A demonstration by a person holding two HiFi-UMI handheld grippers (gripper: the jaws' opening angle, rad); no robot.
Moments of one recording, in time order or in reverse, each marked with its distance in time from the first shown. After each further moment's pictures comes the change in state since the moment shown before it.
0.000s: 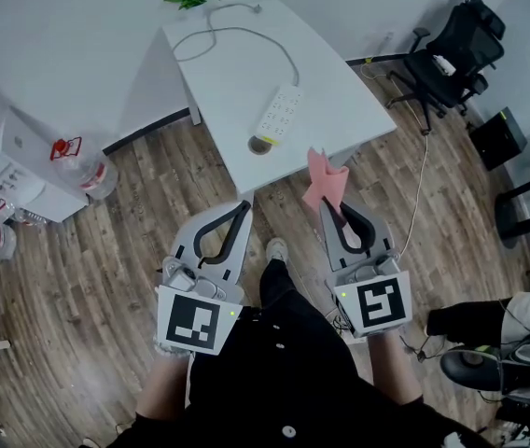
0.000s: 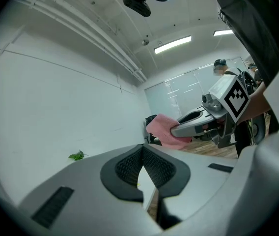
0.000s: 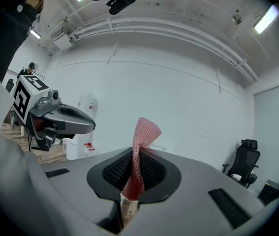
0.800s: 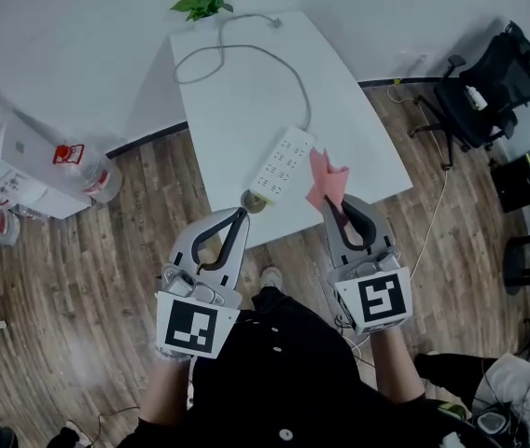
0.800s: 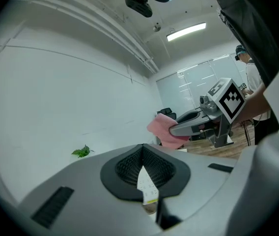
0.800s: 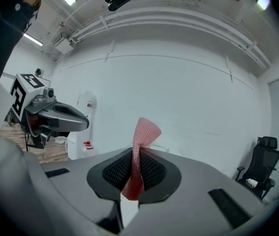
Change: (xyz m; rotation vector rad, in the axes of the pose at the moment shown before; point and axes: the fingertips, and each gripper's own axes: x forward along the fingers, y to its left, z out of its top) left arm 0.175 0.079 -0.017 -0.045 0.090 0.129; right arm 0.161 -0.146 -0.021 0.005 0.006 0.134
